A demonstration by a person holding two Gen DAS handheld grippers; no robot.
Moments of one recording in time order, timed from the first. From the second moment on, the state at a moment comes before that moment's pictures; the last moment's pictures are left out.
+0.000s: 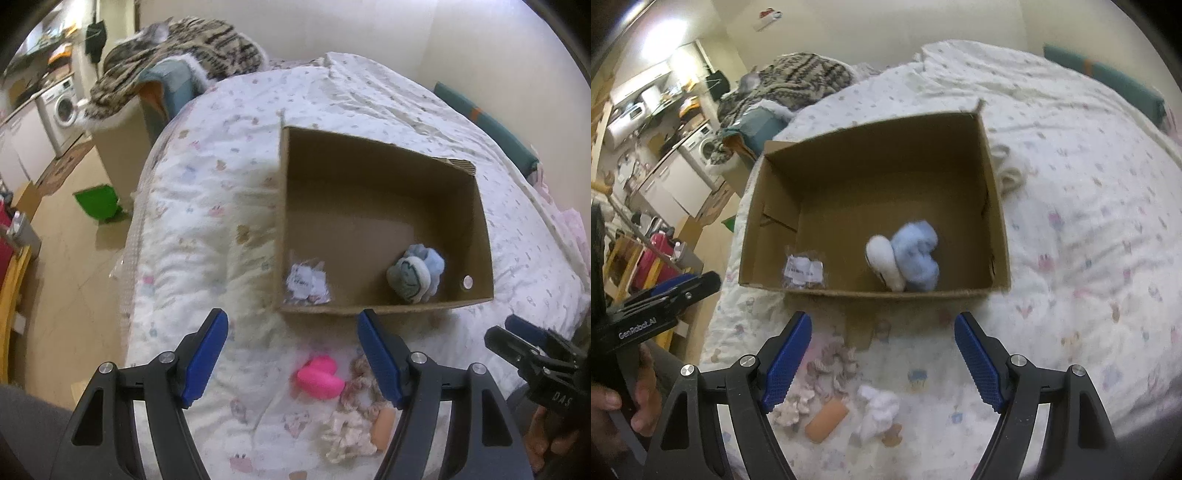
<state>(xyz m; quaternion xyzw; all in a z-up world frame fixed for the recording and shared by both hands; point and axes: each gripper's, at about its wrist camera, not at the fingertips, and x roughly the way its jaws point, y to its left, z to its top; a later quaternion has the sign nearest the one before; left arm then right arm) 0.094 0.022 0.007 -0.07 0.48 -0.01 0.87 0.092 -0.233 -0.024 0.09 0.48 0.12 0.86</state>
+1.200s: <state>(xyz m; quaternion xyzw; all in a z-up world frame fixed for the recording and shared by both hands) 0.114 -0.009 -0.092 -0.10 0.64 -0.04 0.76 0.101 -0.214 -0.105 0.13 0.62 0.13 0.76</state>
